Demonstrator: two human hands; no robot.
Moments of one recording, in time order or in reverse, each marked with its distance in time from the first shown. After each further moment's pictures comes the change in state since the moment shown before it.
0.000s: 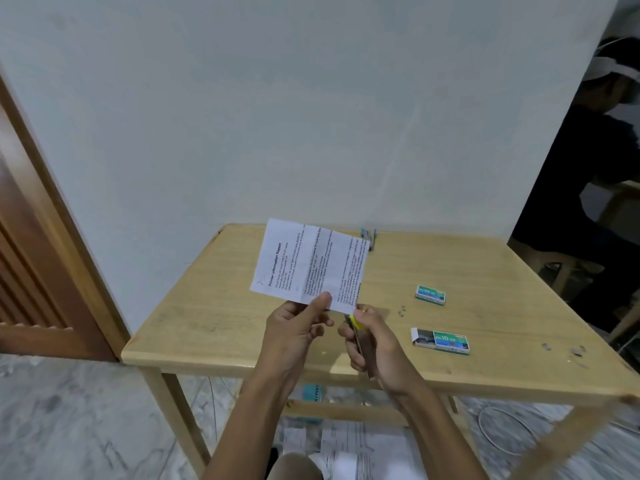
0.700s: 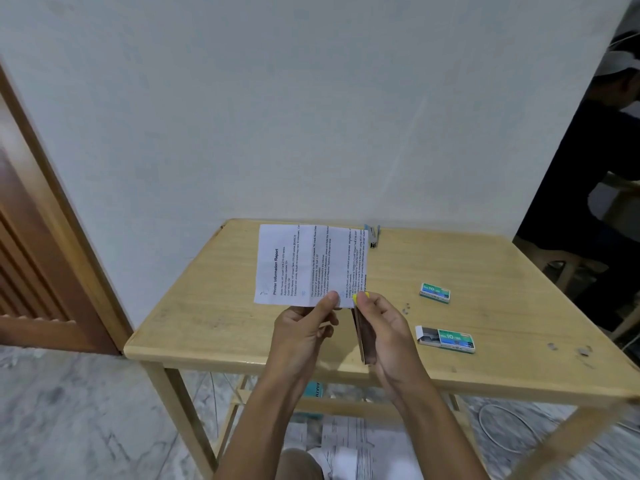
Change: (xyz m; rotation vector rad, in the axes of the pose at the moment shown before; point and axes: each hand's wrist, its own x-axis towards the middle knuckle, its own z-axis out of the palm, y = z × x) left_hand -0.002 -0.009 0.004 -0.067 -0.014 0.005; right_hand 0.004 -0.001 0.009 0.146 0.197 -0.145
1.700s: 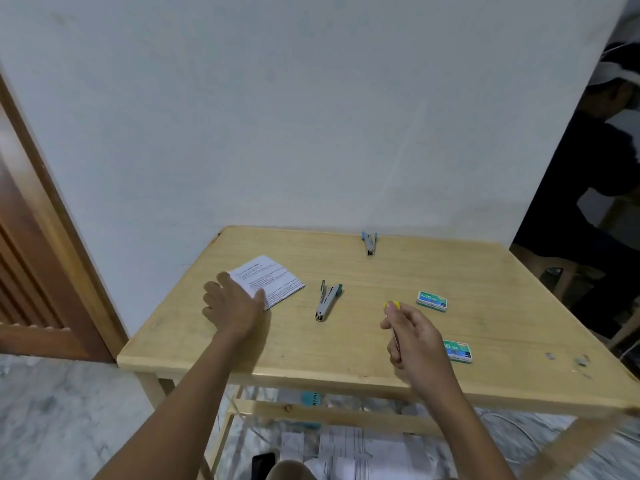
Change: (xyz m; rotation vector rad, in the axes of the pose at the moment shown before) left_hand 0.113 0.014 -0.093 1.348 0.618 0.077; right_hand -0.003 -0.018 -0.039 -0.437 0.257 0.042
